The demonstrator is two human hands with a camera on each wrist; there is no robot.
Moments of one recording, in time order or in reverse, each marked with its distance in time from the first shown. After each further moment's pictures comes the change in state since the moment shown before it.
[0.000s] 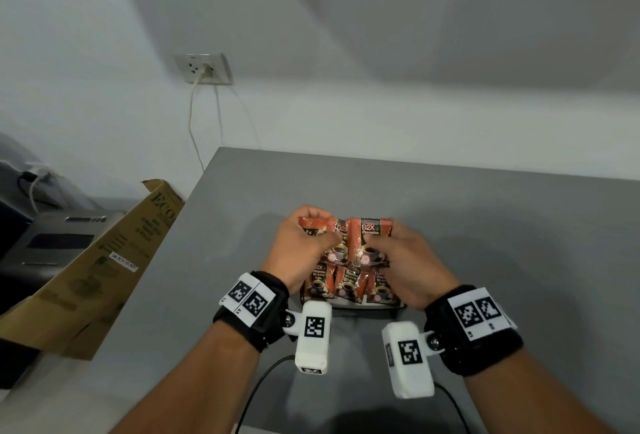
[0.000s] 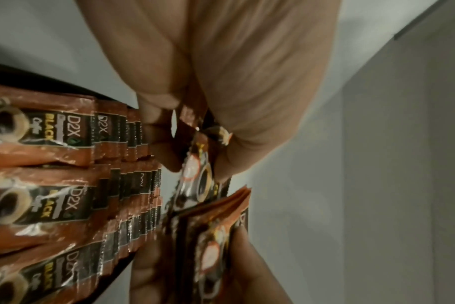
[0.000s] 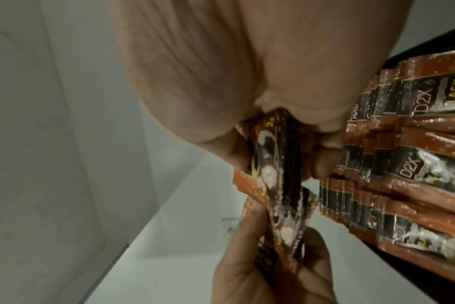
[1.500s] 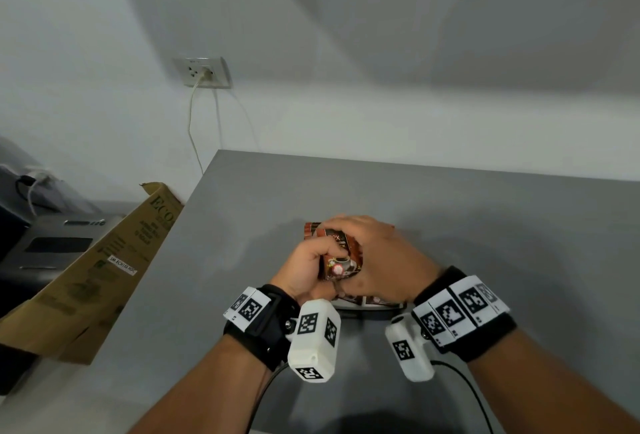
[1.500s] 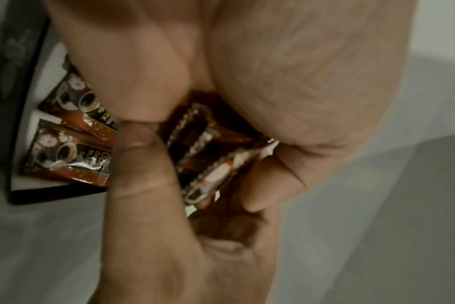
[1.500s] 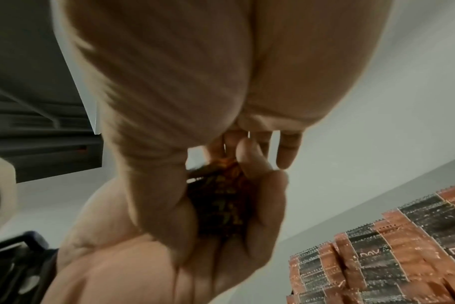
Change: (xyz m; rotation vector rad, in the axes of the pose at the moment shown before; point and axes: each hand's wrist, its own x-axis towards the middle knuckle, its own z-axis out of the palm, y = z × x) left_hand -0.024 0.008 0.014 -0.635 -0.385 -0.339; right_hand -0.016 -0.030 0.017 -1.133 -0.308 -0.592
